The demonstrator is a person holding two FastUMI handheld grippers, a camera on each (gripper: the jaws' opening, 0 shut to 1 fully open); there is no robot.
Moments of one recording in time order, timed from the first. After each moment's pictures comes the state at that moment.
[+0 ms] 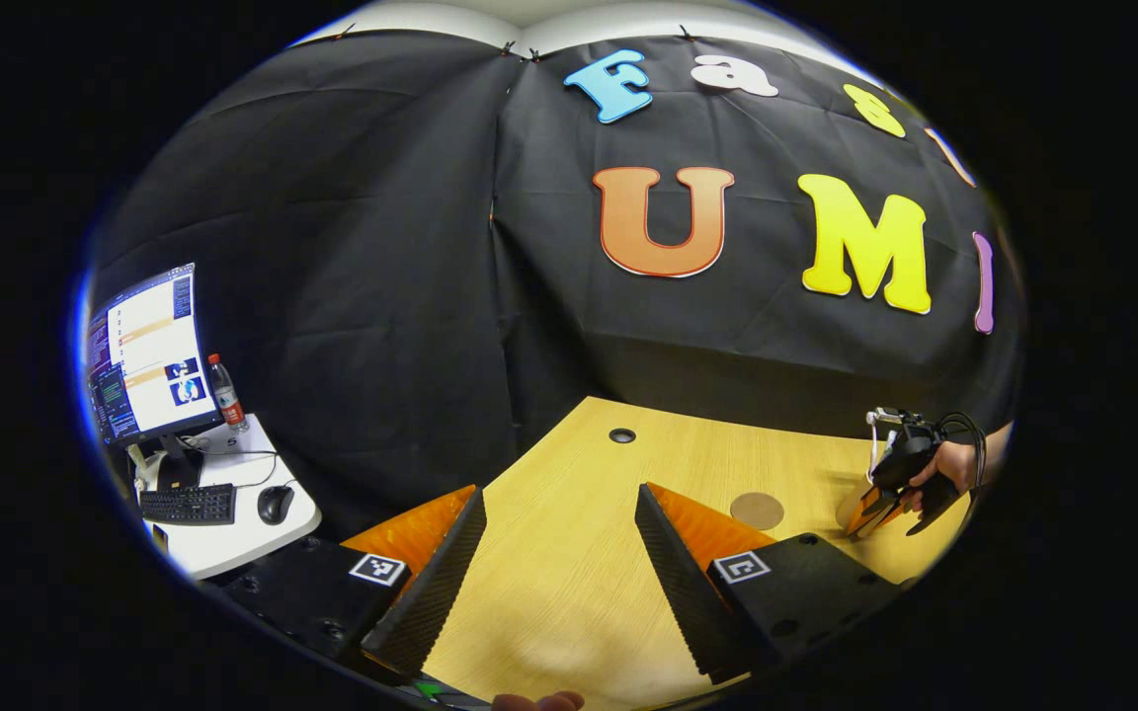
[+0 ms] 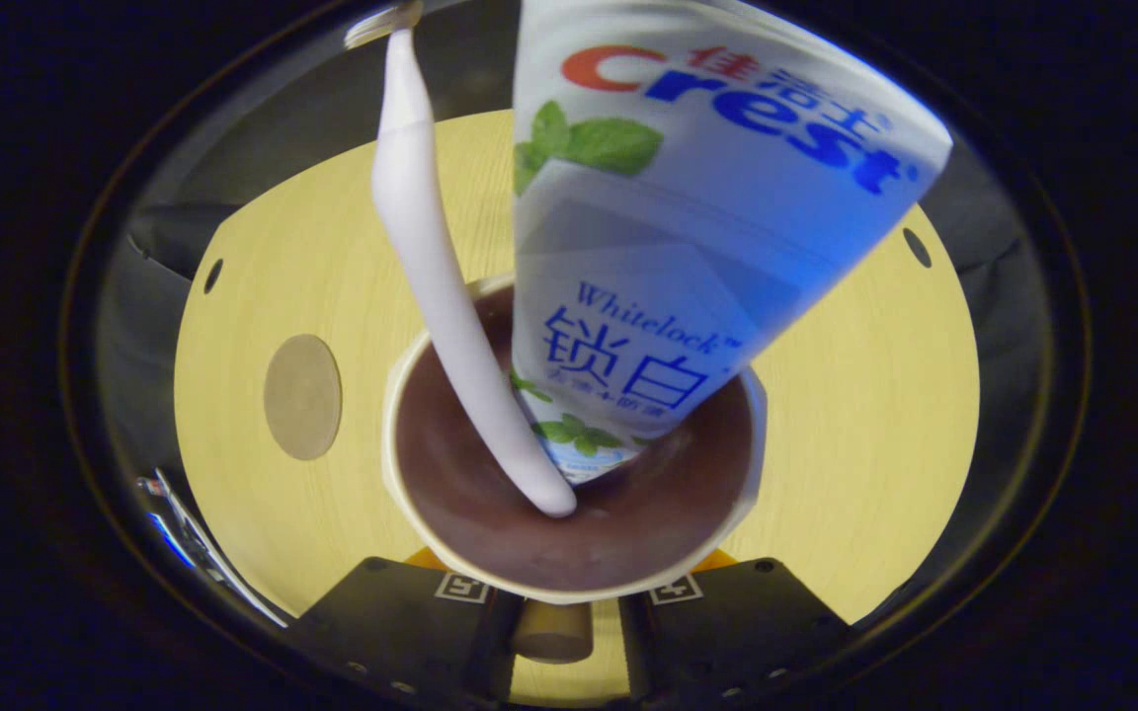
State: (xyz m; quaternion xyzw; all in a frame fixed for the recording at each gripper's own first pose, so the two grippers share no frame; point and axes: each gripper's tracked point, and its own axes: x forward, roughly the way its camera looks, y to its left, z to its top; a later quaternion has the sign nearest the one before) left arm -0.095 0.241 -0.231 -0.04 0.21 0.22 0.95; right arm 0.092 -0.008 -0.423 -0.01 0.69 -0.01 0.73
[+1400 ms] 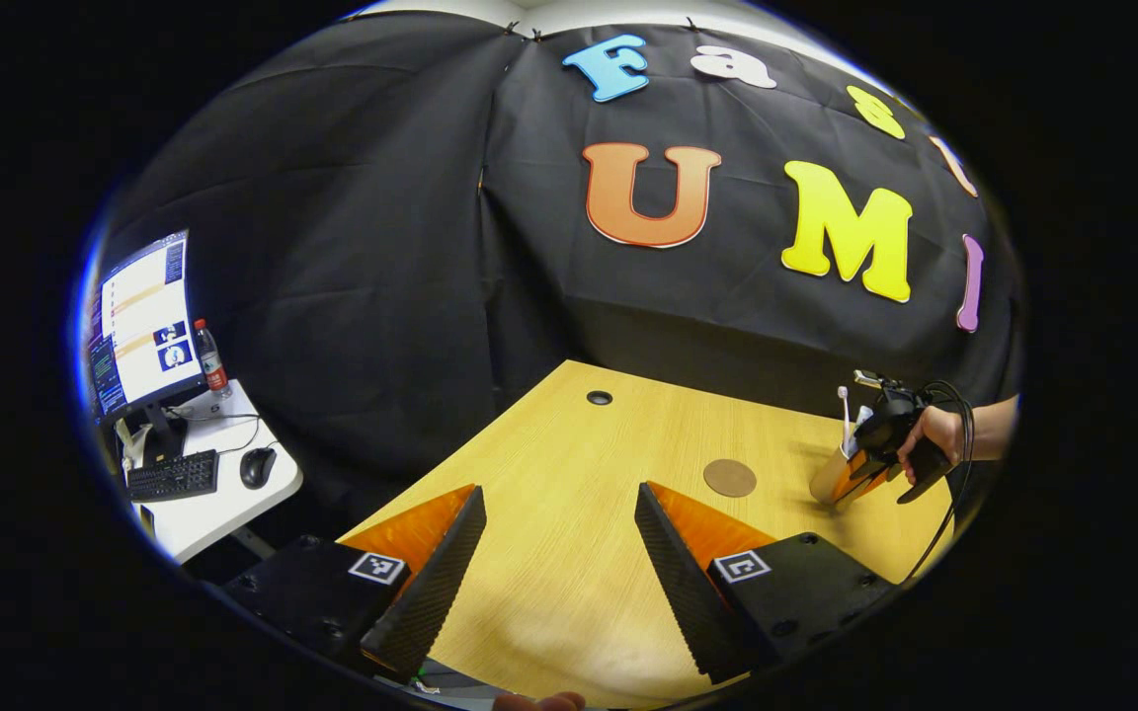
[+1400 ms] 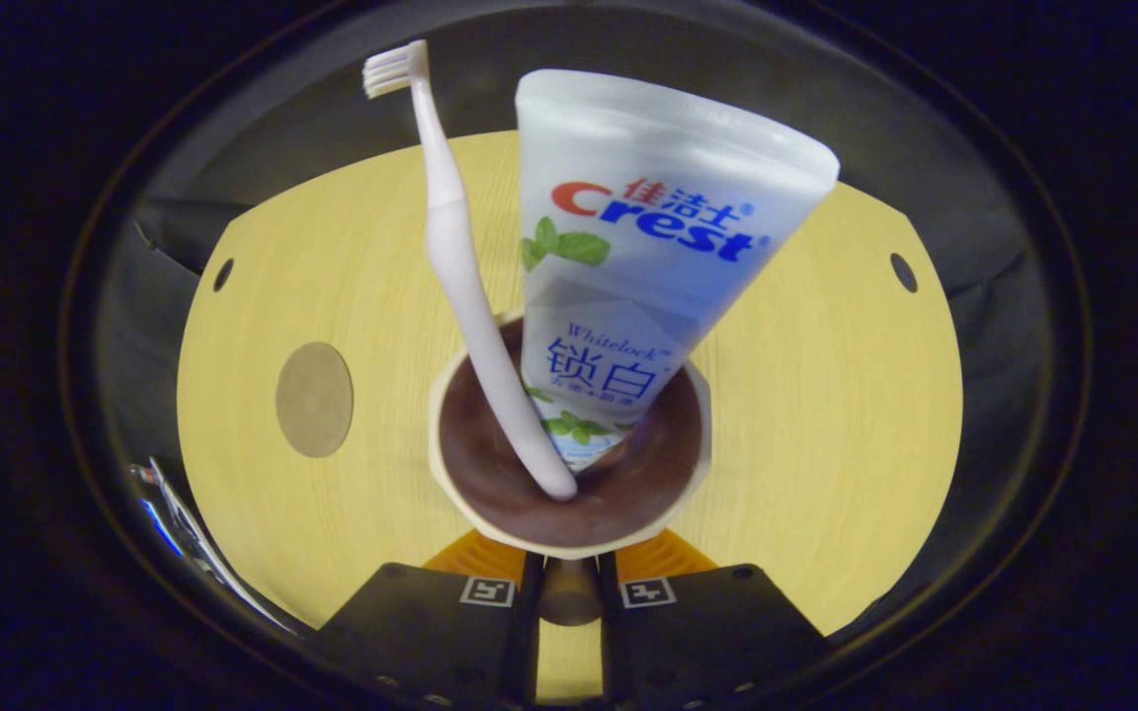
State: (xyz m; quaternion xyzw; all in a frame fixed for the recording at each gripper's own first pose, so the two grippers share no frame) left arm -0.120 0.213 -0.254 -0.07 0.24 0.19 0.95; right arm 0.098 -0.020 -0.398 -0.02 0.68 0.00 0.73
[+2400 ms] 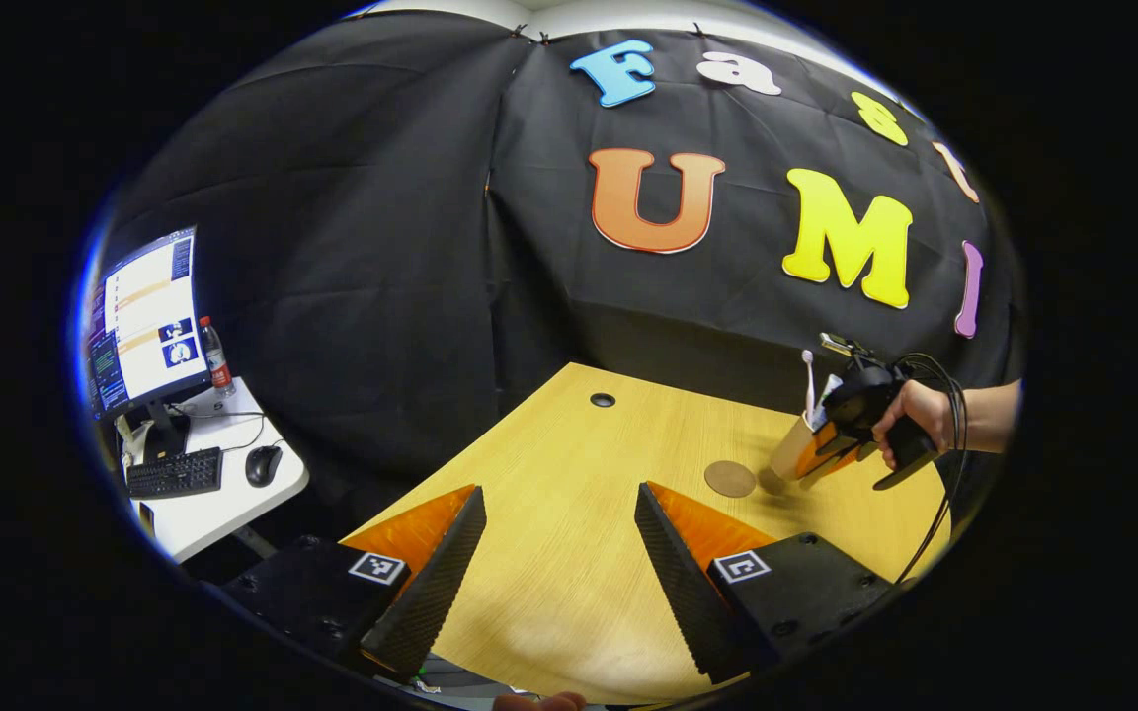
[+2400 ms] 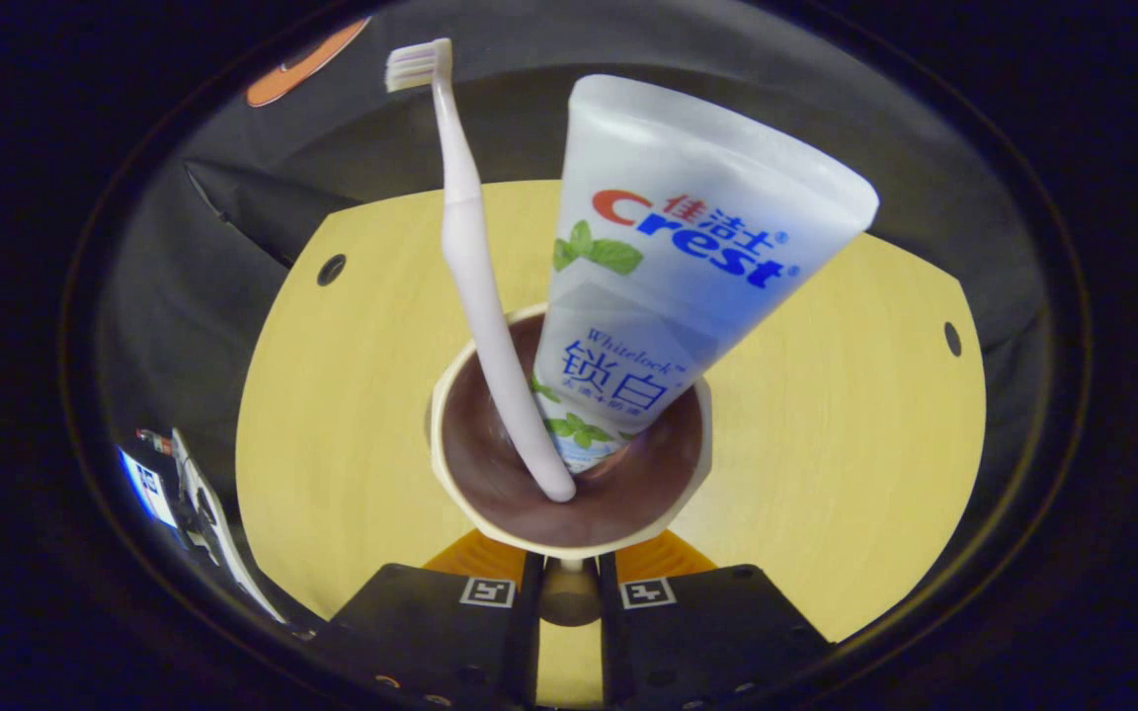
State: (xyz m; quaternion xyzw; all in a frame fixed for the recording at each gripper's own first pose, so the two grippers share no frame) left arm -0.137 0.224 -0.247 -0.08 0.24 0.20 0.95; right arm 0.113 -0.004 -0.391 -0.02 0.64 0.09 0.76
